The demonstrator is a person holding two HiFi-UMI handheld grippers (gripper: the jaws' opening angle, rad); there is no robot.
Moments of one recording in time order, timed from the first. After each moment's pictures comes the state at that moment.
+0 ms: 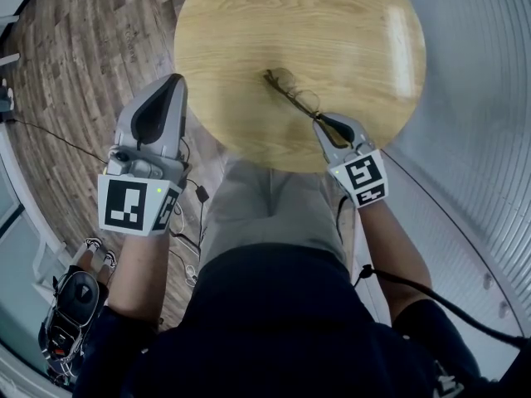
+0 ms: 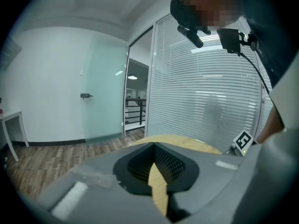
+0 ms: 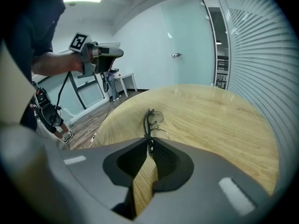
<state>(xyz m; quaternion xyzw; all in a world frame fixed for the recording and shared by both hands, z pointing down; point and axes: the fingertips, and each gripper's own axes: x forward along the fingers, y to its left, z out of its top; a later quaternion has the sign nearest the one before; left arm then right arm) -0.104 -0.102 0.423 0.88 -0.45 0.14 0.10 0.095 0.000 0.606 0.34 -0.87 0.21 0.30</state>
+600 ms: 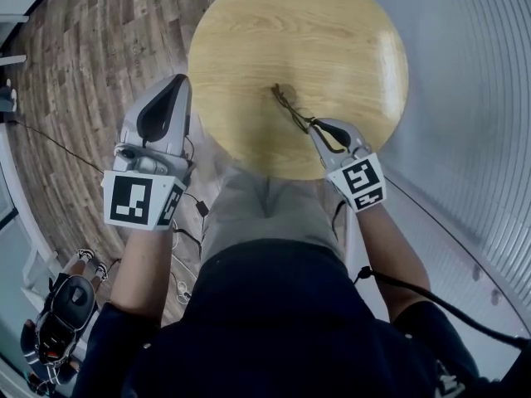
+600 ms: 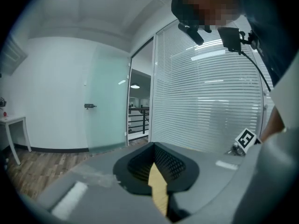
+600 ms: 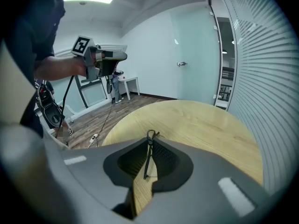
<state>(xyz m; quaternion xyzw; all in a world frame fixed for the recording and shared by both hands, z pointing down) -0.117 -0.111 0.354 0.87 -0.47 0.10 0.07 0.080 -0.027 0.528 0.33 -0.88 0.16 0.29</state>
